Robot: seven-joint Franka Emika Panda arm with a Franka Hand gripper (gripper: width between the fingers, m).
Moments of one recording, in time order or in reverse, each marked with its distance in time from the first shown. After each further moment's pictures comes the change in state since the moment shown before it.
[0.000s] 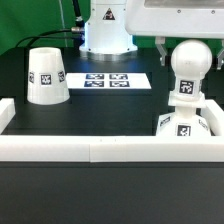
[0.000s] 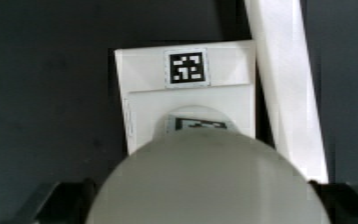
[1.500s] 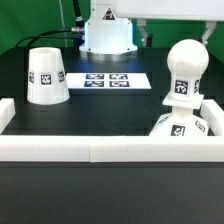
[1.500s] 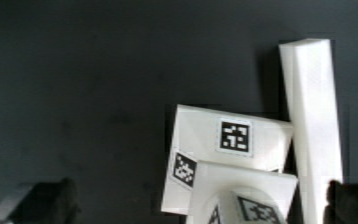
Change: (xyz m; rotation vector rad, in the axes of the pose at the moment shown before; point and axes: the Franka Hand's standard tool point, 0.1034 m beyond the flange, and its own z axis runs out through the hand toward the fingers) arm -0.044 0.031 -0.017 -0.021 -0.031 -0.118
